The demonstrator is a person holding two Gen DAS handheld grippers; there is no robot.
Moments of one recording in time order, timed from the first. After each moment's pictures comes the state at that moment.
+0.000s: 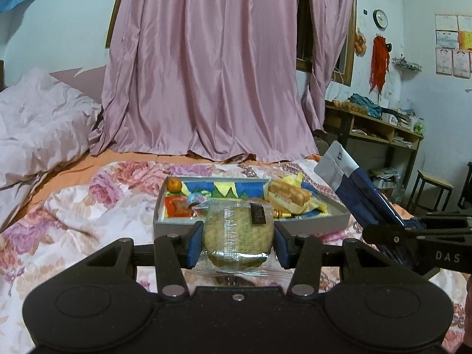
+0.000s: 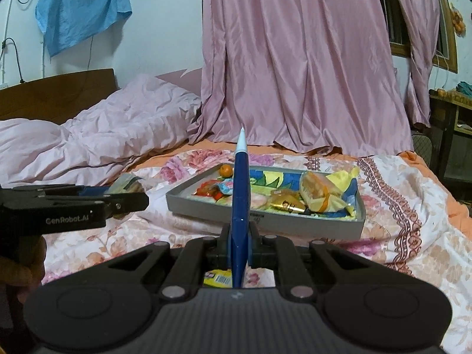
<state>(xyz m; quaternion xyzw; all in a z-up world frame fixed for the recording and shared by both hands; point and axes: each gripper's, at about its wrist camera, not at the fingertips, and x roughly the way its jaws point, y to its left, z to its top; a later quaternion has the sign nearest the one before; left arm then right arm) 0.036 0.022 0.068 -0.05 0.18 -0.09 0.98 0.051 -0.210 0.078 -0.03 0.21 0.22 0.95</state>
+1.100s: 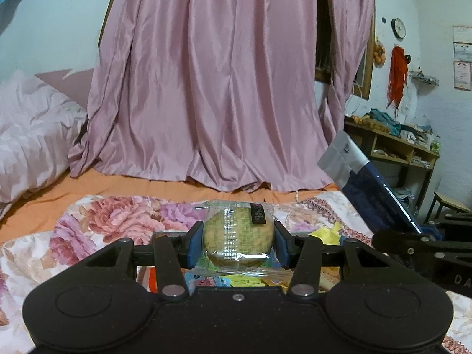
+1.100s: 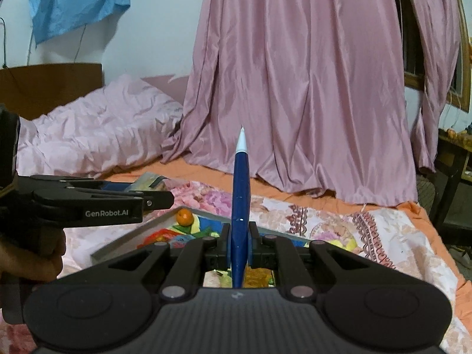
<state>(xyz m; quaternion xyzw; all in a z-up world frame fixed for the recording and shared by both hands) 0.245 0.026 0.073 -0.06 0.17 -0.08 0.98 0.220 -0.178 0.098 -0.08 0.18 0.21 0.96</state>
